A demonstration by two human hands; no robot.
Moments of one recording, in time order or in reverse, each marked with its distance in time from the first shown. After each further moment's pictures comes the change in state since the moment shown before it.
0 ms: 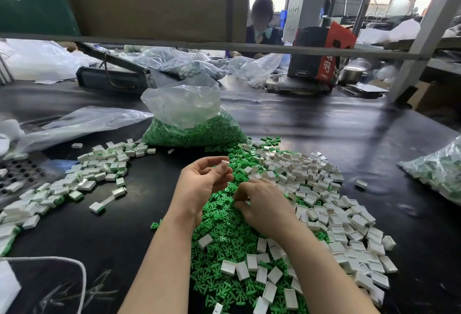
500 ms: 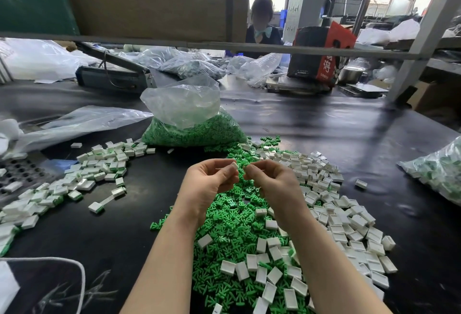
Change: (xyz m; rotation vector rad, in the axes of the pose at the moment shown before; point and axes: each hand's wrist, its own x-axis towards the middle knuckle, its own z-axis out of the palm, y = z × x) left_hand -0.002 0.000 0.007 0.005 -0.064 -0.006; right_hand 0.000 -0.004 -0.027 1.120 0.271 0.272
